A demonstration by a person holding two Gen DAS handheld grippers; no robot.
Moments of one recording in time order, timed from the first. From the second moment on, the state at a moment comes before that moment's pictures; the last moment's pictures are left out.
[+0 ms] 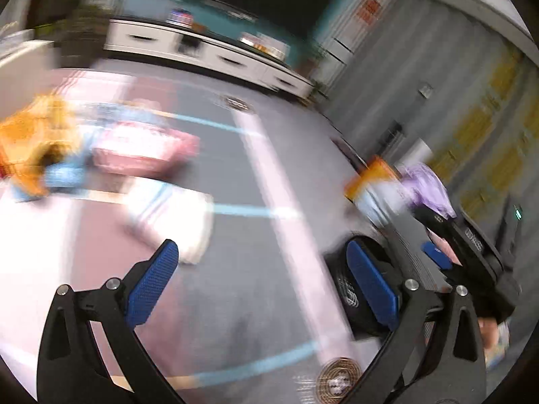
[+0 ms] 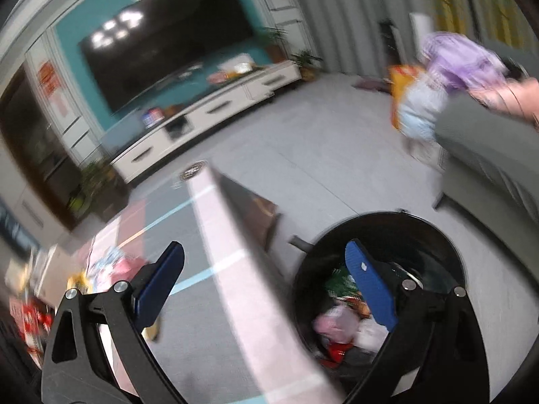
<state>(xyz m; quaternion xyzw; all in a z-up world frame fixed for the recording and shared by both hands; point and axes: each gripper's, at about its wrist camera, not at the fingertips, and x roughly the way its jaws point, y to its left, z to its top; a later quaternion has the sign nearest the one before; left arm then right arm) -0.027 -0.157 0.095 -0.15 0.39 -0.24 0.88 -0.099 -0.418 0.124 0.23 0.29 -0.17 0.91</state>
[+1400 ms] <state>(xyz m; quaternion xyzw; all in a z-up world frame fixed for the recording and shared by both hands) 0.042 0.102 0.037 -0.29 0.39 -0.08 0.87 0.048 -0.215 0.021 0.06 0.48 -0.03 0.88</state>
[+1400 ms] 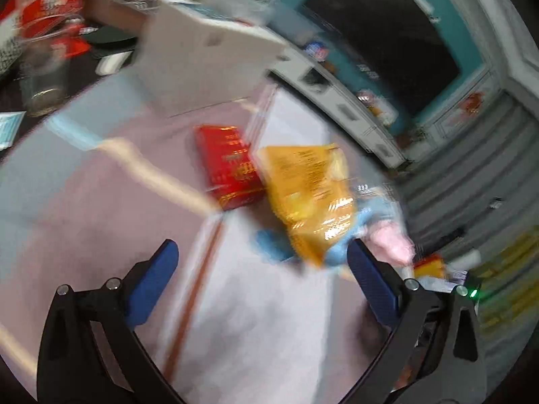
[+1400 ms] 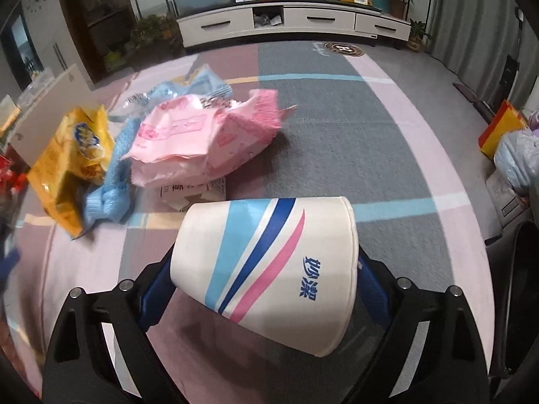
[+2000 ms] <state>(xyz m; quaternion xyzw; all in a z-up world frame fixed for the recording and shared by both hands) 0.127 0.036 0.006 -0.33 0.43 -0.06 0.84 0.005 -0.259 0.069 0.11 0.43 0.01 0.90</state>
